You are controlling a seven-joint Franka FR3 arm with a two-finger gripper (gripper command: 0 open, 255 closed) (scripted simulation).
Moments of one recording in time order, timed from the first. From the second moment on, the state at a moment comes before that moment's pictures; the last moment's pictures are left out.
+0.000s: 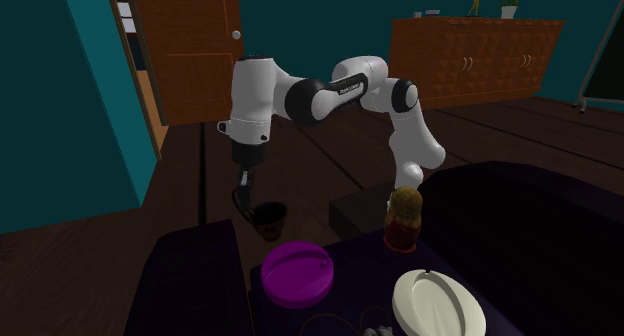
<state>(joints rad) -0.08 0.49 0.29 -1.18 -0.12 1.85 0.62</state>
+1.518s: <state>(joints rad) -0.10 0.49 0.29 -1.40 -0.13 2.07 0.63</state>
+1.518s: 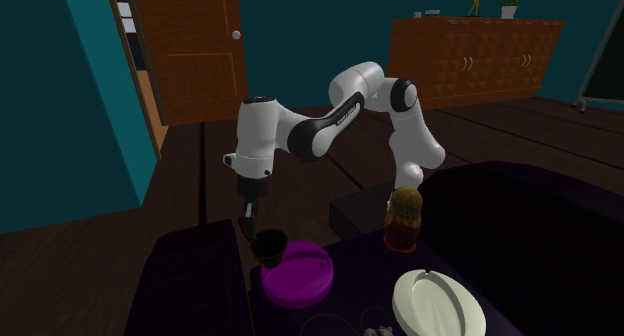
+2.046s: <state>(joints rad) -0.10 0.48 0.29 -1.39 -0.12 2.04 0.62</state>
